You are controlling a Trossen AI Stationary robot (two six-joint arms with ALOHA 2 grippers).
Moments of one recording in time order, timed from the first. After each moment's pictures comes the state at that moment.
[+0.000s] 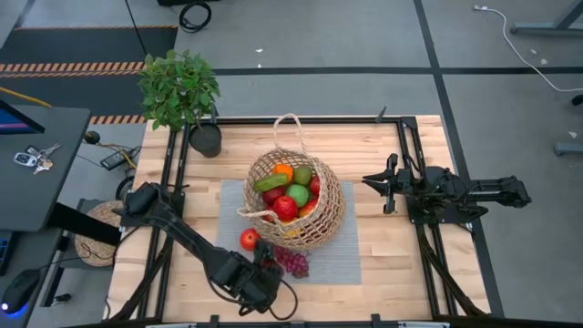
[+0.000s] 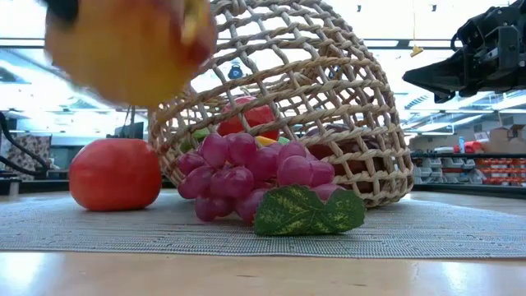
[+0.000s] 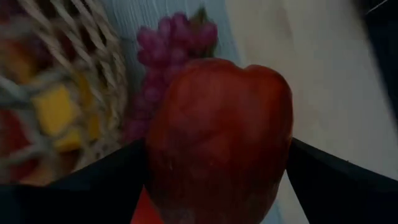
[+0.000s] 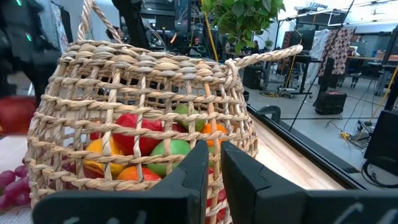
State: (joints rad) left arm -0.66 1.95 1.64 -0.96 -0.35 -0.29; right arm -0.02 0.04 0.01 0.08 0.16 -0.07
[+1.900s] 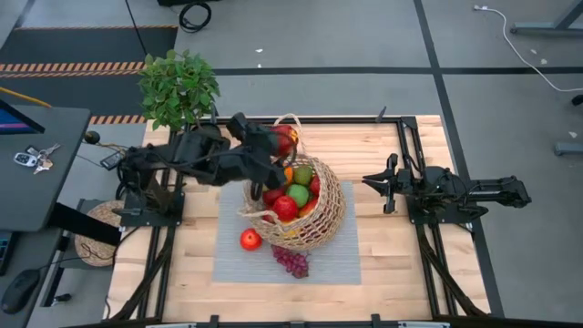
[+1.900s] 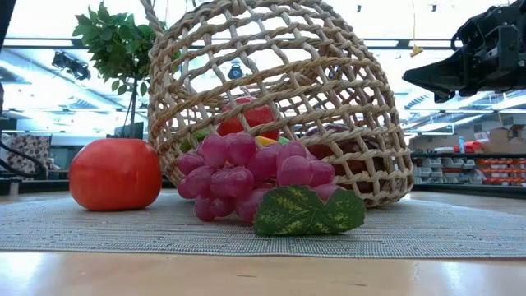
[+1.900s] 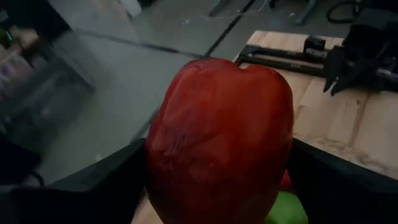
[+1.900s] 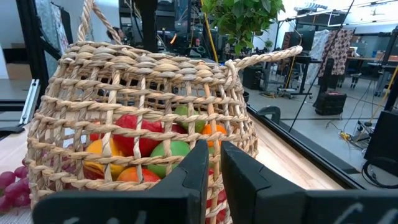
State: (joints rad) left arm -0.19 1.80 2.35 -1.34 -0.85 -0.32; right arm -0.02 0.04 0.01 0.08 0.16 -0.07
